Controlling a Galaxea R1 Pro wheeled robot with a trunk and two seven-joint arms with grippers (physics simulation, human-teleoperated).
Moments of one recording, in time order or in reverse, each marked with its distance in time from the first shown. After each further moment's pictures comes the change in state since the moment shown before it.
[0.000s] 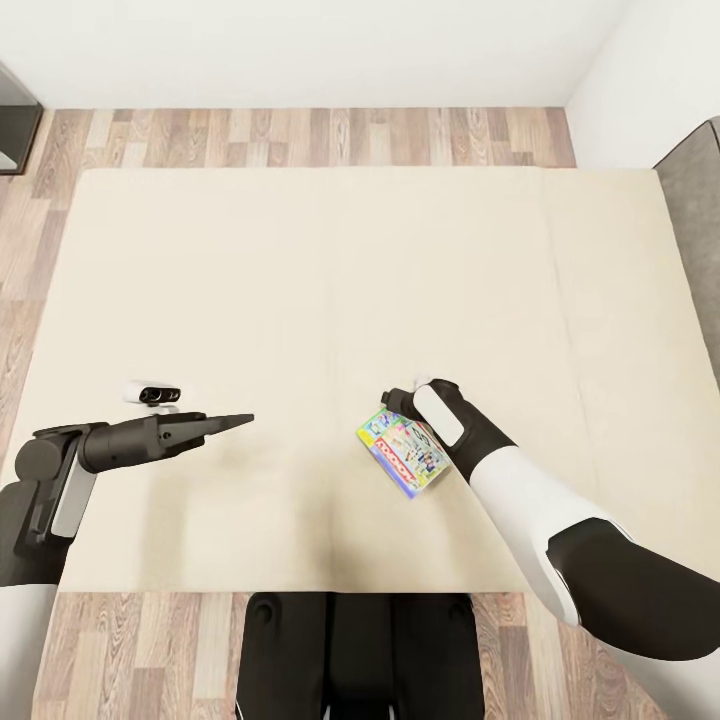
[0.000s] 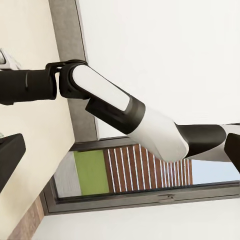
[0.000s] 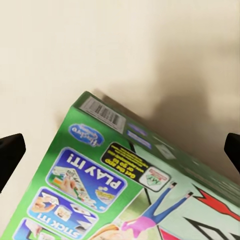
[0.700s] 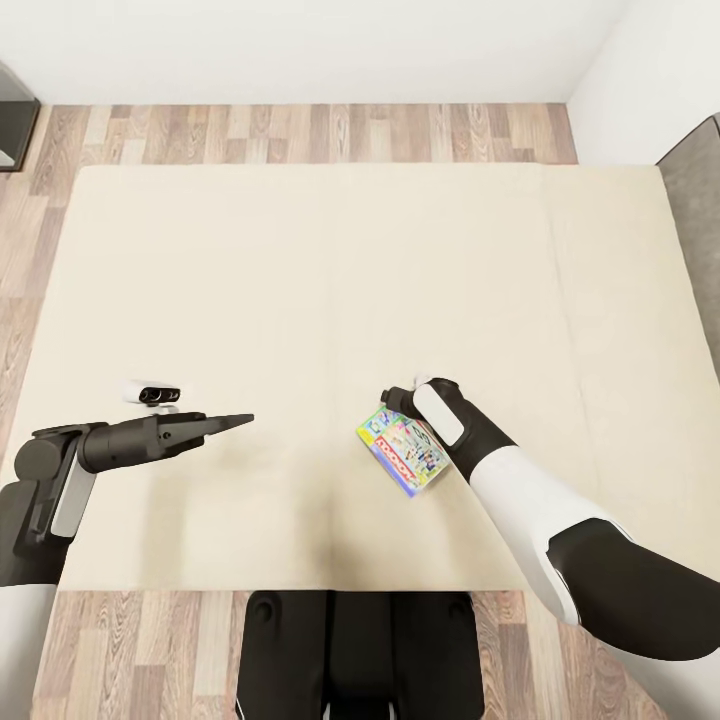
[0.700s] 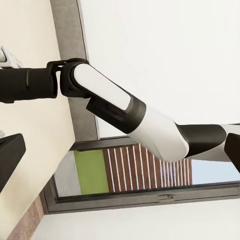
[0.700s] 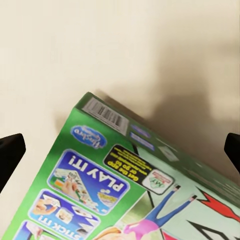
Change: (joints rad) left arm 0.000 0.001 0.000 0.000 0.000 0.000 0.000; right arm 0.000 0.000 0.001 -0.011 0.000 0.002 -0.001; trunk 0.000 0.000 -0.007
